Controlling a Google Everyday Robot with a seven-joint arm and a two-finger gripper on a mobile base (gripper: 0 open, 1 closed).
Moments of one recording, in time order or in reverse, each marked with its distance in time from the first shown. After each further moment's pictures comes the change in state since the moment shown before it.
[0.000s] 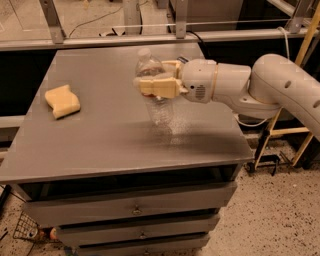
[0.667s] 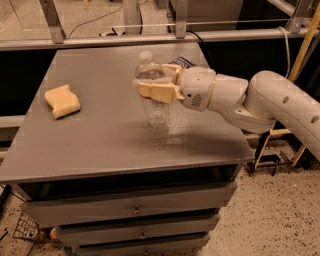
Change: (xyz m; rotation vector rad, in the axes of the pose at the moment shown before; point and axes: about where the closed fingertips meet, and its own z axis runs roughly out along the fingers) arm 0.005 -0.002 0.001 0.066 -0.091 -0.032
